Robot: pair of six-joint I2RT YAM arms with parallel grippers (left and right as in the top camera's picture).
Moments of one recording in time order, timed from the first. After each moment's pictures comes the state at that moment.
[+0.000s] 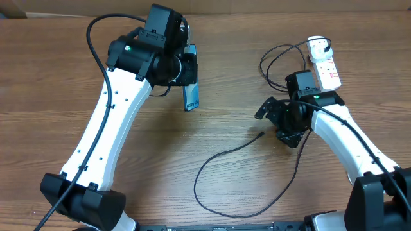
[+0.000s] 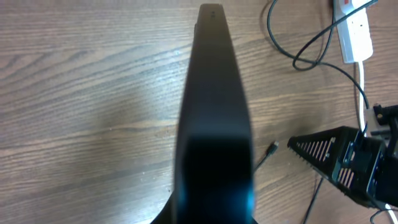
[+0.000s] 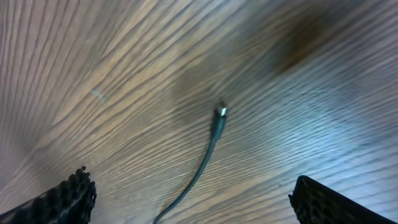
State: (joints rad) left arm -0.37 1.75 1.88 -1.20 0.19 -0.33; right arm 0.18 1.58 1.05 -0.85 -0.27 0.89
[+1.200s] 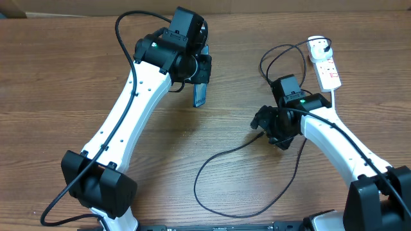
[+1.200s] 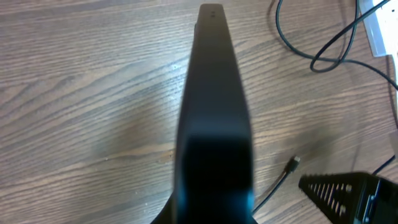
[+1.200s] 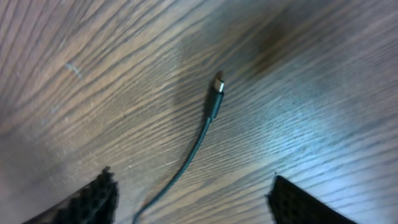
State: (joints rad) left arm -0.43 1.86 1.88 -1.10 0.12 -0.29; right arm 0.28 1.58 1.04 -0.87 -0.19 0.92
